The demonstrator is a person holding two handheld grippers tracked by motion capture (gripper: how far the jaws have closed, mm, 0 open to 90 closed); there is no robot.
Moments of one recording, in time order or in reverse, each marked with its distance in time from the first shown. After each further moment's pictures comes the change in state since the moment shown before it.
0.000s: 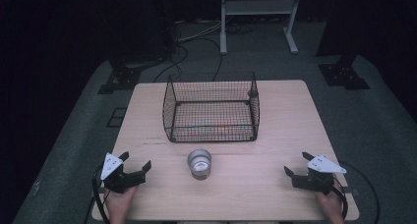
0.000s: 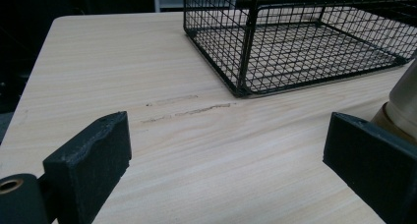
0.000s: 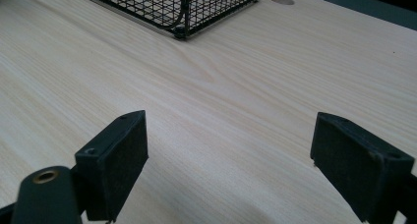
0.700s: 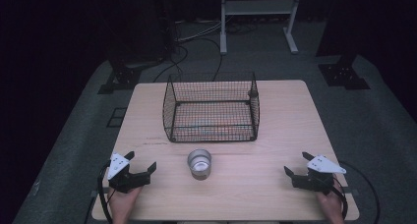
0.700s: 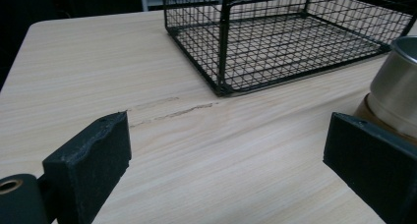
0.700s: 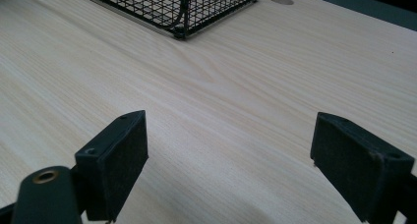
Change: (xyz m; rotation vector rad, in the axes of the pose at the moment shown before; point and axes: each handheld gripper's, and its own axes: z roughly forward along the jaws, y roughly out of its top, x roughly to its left) left arm -0.014 0.004 0.005 0.018 -0.036 0.063; right arm 0.001 0.000 0.000 0.001 -0.006 -0.001
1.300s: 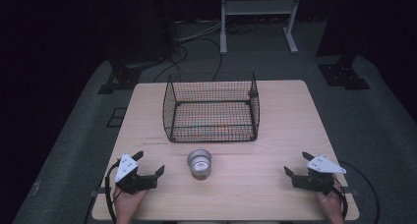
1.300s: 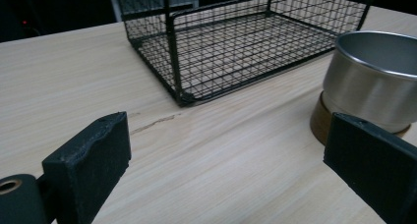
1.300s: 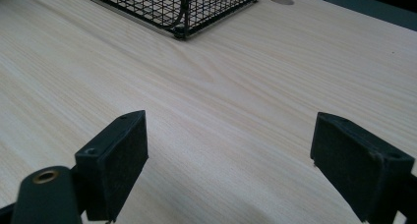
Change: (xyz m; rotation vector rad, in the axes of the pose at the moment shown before) left arm -0.021 0.006 0.005 -0.012 -0.095 0.088; right arm 0.000 0.000 0.000 0.000 0.002 0.000
